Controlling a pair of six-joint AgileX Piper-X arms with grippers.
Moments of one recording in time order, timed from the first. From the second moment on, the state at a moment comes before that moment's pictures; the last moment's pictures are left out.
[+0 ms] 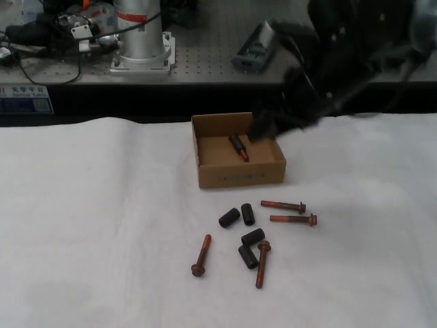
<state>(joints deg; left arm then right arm) -5.2 20.2 -38.2 50.8 25.9 -12.4 30.0 98.4 -78.2 46.7 -21.7 -2.0</state>
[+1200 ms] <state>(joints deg) -5.2 26.7 -26.3 37.2 41.0 -11.4 42.7 30.3 -24.7 36.3 -2.3 31.0</state>
